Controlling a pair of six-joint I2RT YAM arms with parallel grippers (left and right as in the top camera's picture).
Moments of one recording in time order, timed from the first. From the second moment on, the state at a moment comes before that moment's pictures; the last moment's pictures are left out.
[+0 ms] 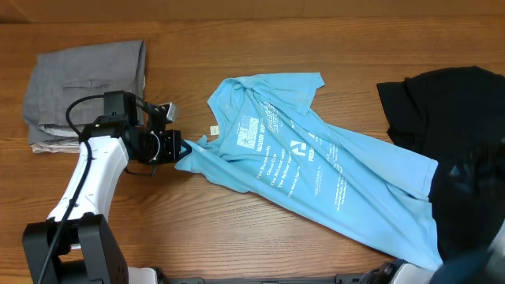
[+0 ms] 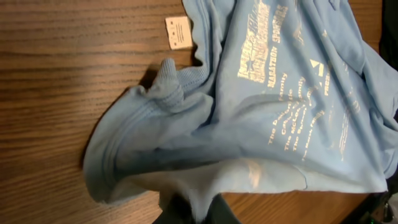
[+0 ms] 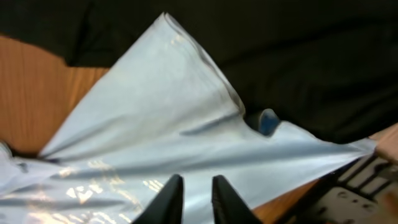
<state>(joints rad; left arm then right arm) 0.11 1.59 1.03 -0.78 0.59 0.05 -0.65 1.44 1.32 -1.39 -0.14 0.48</state>
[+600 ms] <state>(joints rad) -0.03 1.59 1.02 -0.64 0.65 0.00 -0.65 1.21 0.75 -1.17 -0.25 0.66</state>
